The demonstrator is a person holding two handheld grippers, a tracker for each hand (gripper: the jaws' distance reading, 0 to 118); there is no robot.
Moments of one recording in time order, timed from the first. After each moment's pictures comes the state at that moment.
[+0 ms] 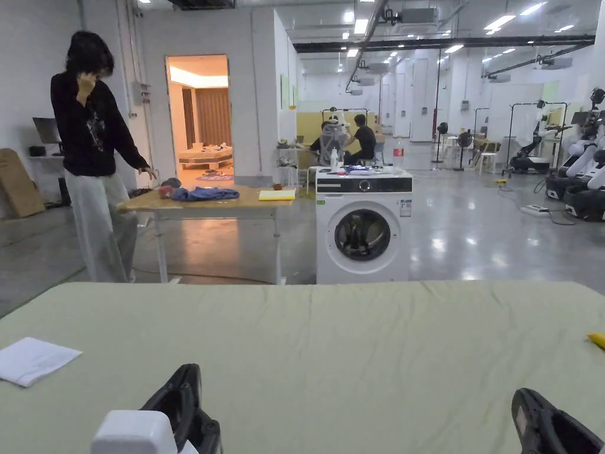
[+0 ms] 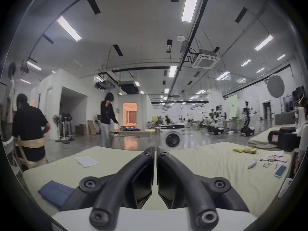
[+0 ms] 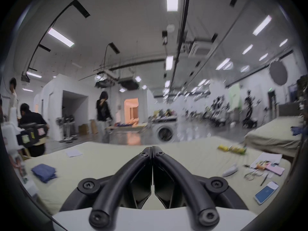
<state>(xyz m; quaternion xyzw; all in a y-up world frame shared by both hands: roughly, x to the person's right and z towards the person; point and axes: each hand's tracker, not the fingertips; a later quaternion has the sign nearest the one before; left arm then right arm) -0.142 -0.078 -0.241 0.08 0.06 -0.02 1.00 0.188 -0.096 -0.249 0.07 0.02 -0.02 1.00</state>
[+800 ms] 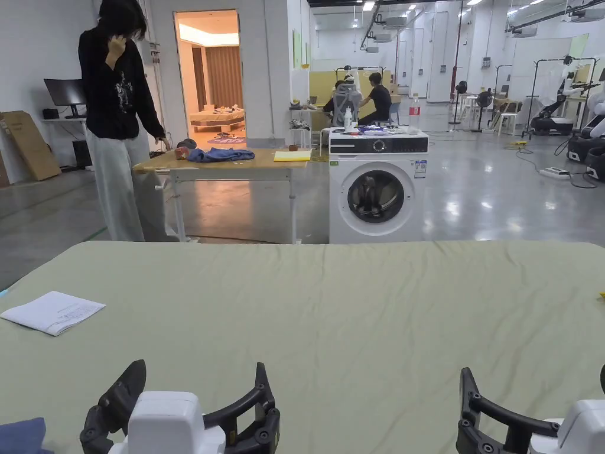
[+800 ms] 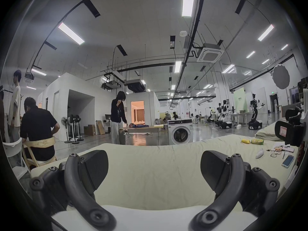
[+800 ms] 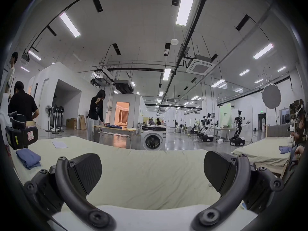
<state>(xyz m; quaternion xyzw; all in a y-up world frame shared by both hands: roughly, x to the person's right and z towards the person) -0.139 -0.106 -0.233 0.05 0.07 -0.04 1.00 0.159 -0.102 -0.244 0.08 0.00 0.04 1.00</state>
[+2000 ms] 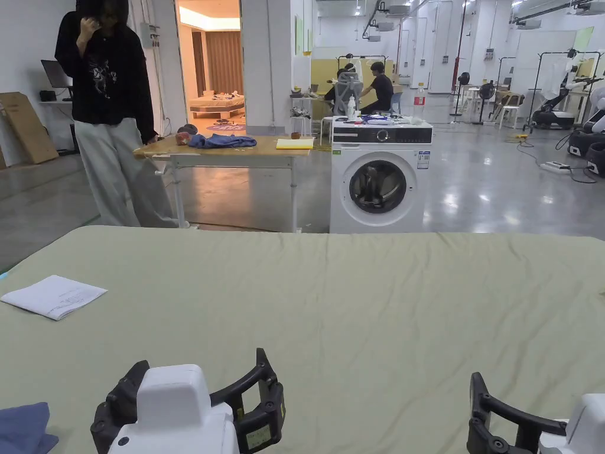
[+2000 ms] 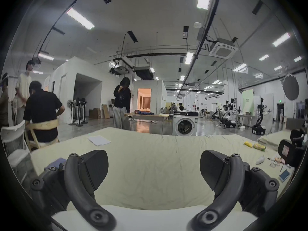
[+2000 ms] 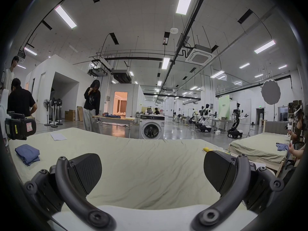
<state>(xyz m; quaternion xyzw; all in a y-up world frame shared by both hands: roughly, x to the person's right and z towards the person) -0.146 -0.102 -0.247 -0.01 0.11 0.04 0.99 0.152 -0.109 -0.254 0.03 -0.01 0.04 1.00</state>
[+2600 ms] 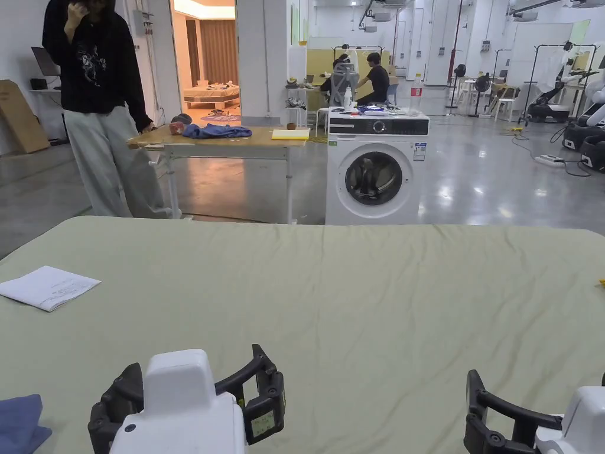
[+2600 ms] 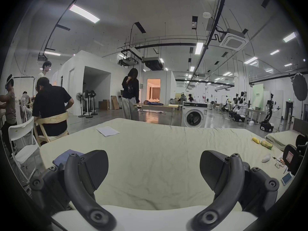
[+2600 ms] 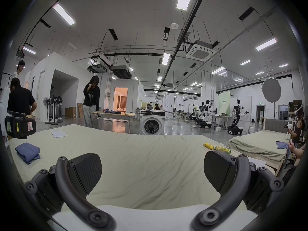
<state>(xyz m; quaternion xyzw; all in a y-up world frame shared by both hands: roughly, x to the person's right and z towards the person) -0.138 -0.093 -0.254 -0.06 0.15 0.03 0.99 0.151 -0.113 -0.257 0.00 0.00 0.04 1.00</state>
